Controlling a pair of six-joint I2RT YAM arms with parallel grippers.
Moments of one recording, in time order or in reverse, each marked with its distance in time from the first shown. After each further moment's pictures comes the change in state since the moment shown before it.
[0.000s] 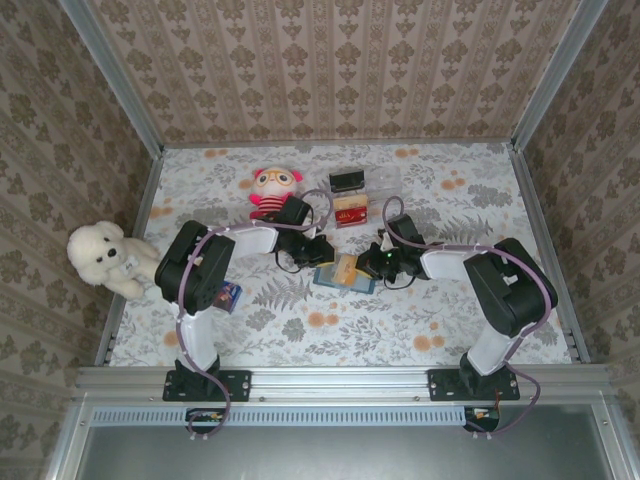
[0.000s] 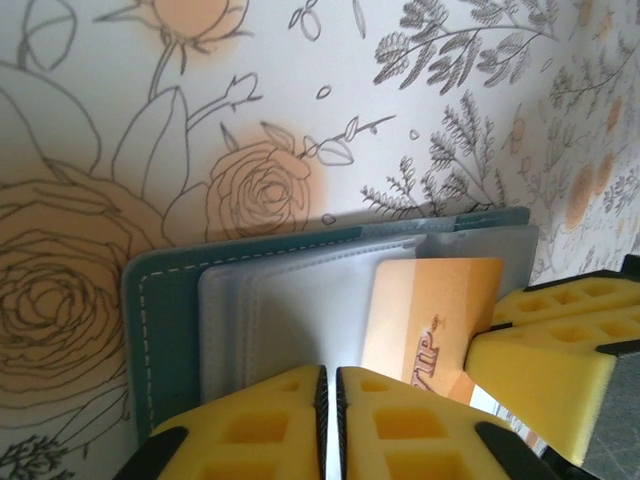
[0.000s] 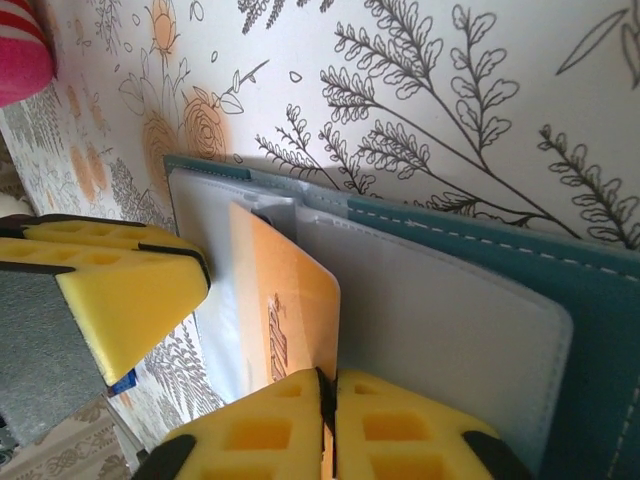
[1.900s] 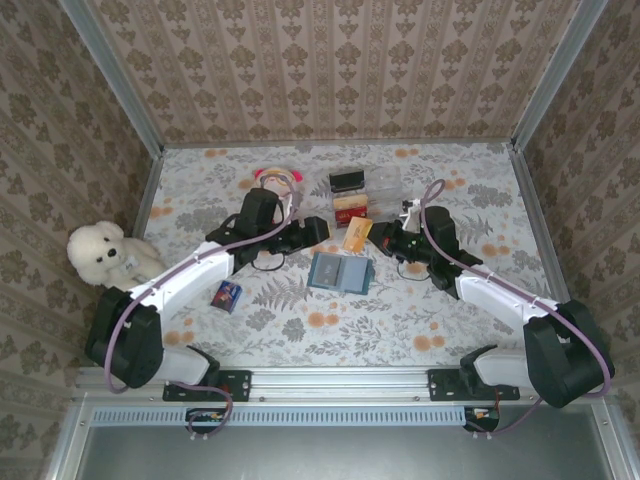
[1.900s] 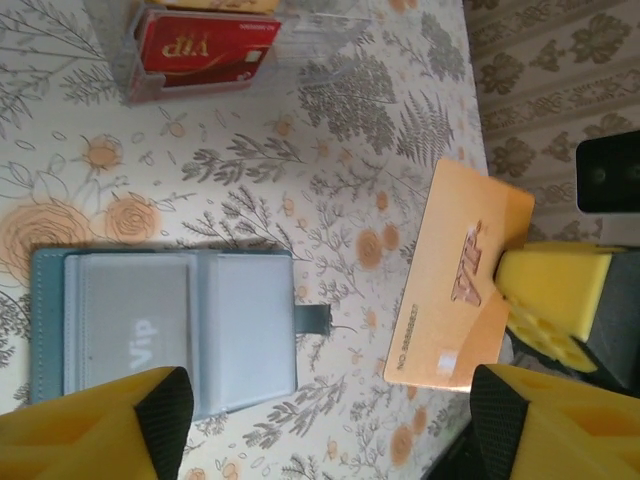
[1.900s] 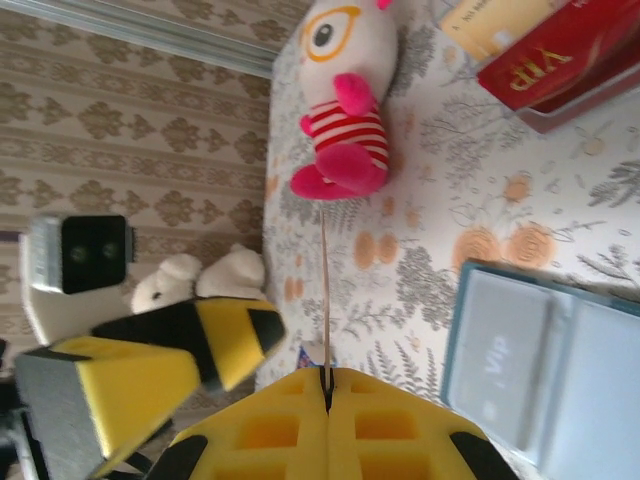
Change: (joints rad) left arm 0.005 -0.554 -0.194 0.085 -0.100 -0.167; right arm -0.043 -0.442 -0.127 0.255 0.018 0.136
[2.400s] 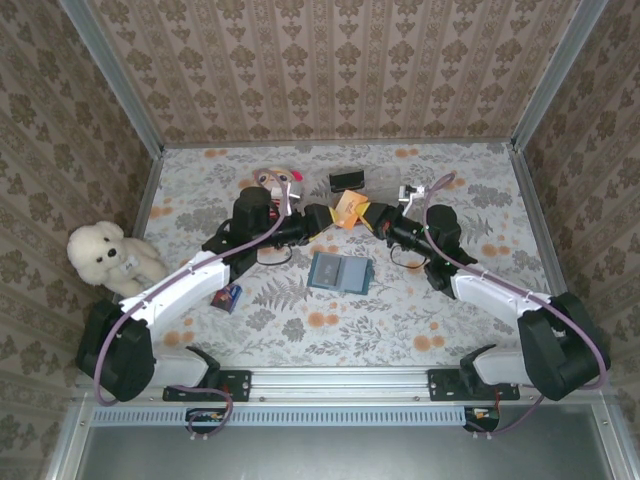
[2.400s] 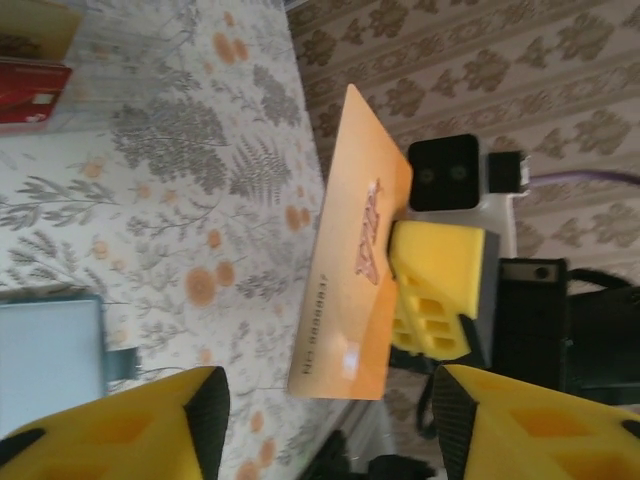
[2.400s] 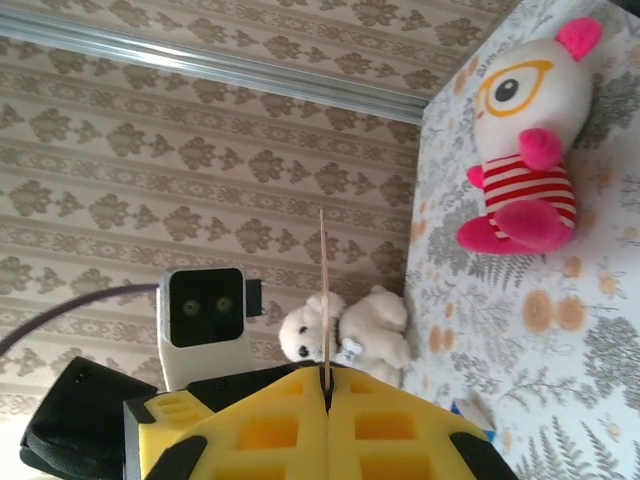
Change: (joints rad) left arm -0.036 -0.069 -0.039 0.311 0.094 -0.261; right arm 0.024 0.047 -0.002 0.391 0.001 0.249
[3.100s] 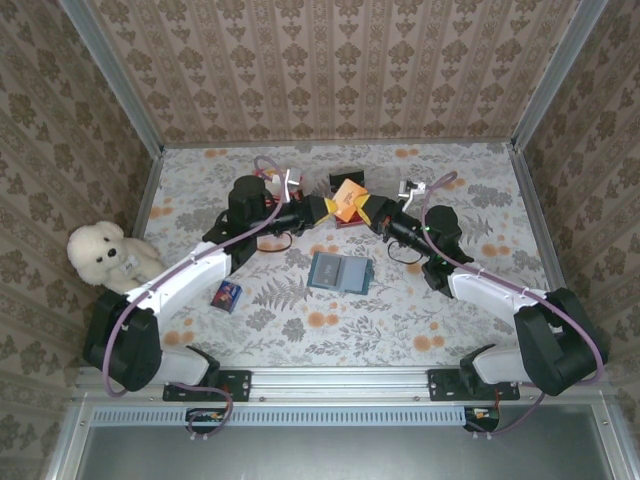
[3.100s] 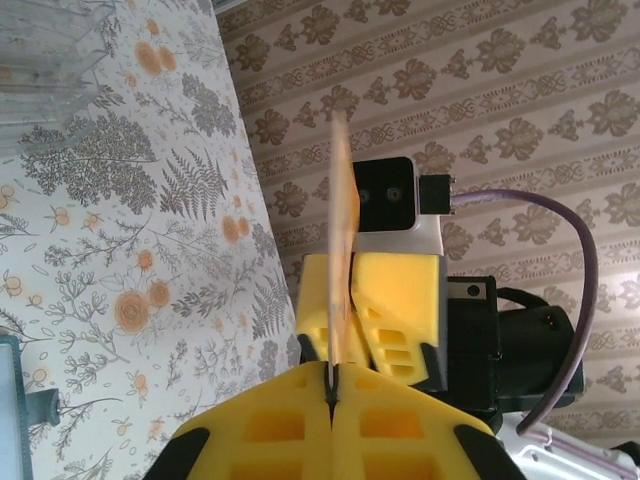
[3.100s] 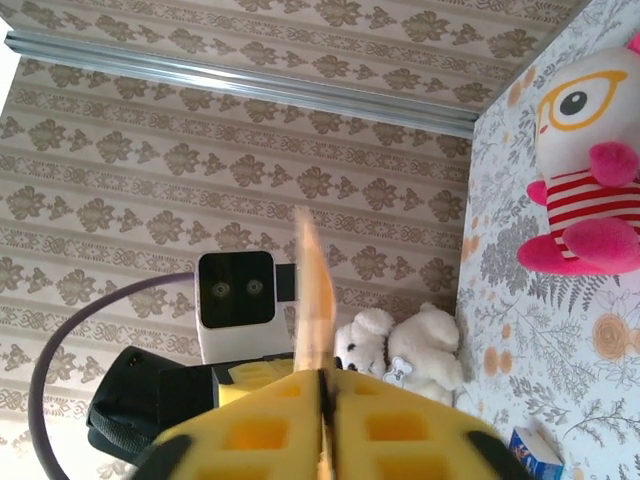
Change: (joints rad) left arm 0.057 0.059 0.055 0.113 0.126 -0.045; right arm 0.013 0.019 0.006 0.104 0.033 0.072
